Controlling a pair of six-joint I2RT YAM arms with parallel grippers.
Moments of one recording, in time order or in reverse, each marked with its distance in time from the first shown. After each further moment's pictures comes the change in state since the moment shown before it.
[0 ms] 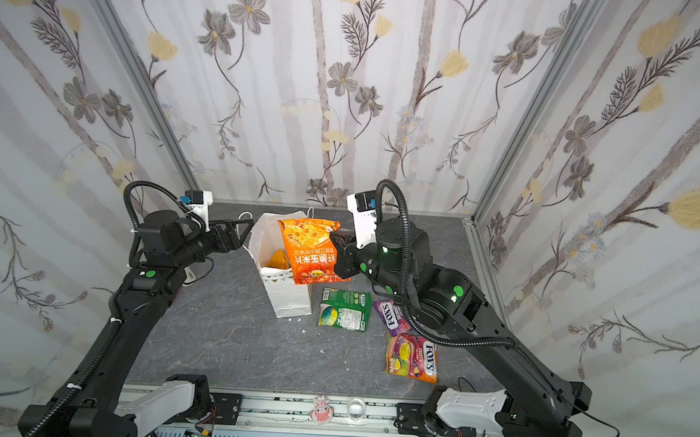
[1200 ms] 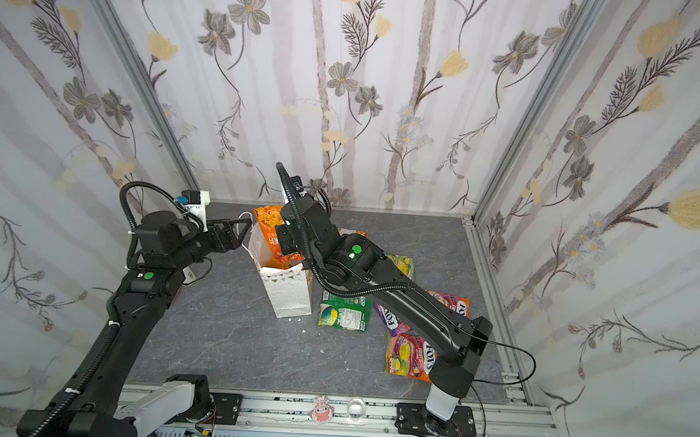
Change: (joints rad) left arm 0.003 -0.015 -0.003 0.000 -0.019 0.004; right arm 0.064 0.490 0.342 -0.018 0.289 -0.105
